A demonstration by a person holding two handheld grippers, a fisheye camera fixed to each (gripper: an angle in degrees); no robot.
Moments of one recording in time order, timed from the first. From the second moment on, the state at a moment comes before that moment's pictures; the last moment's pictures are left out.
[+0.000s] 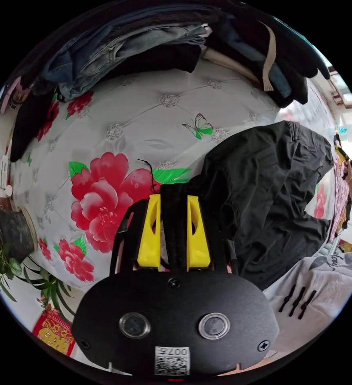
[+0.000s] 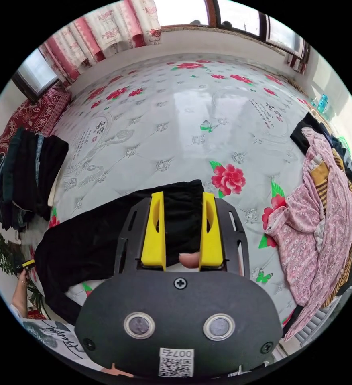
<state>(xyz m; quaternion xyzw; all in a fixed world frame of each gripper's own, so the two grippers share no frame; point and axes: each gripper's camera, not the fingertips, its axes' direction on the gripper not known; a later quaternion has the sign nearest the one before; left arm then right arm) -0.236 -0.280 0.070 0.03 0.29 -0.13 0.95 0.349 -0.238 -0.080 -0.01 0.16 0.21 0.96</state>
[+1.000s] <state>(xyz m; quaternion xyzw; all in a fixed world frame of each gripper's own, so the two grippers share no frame) -0.377 0.190 -0.059 0.29 0.49 -0.28 0.77 0.282 0.142 -0.323 0.18 0.00 0.22 0.96</state>
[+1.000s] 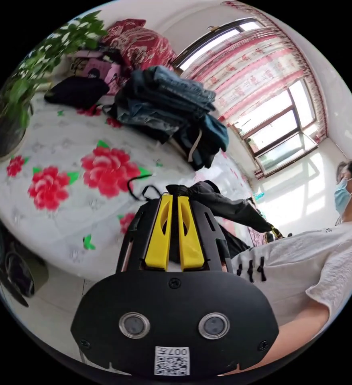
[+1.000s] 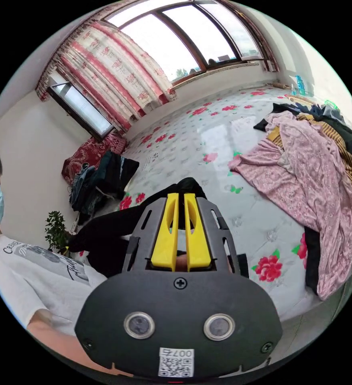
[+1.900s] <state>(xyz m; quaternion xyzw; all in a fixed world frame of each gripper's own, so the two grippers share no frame) -0.311 0.182 -0.019 0.14 0.47 -0.37 0.79 0.340 0.293 -0.250 0.03 0.03 0.43 0.90</state>
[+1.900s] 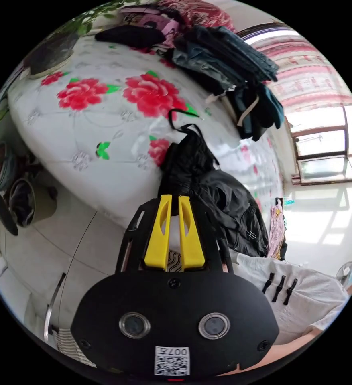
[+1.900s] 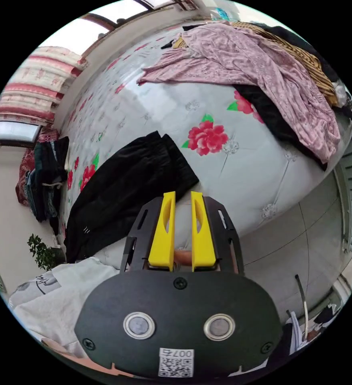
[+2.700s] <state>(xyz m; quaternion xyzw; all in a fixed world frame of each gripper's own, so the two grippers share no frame) -0.222 0.056 -0.055 0.11 0.38 -0.38 0.84 0.329 0.185 -0.259 0.07 0.01 0.31 0.95</state>
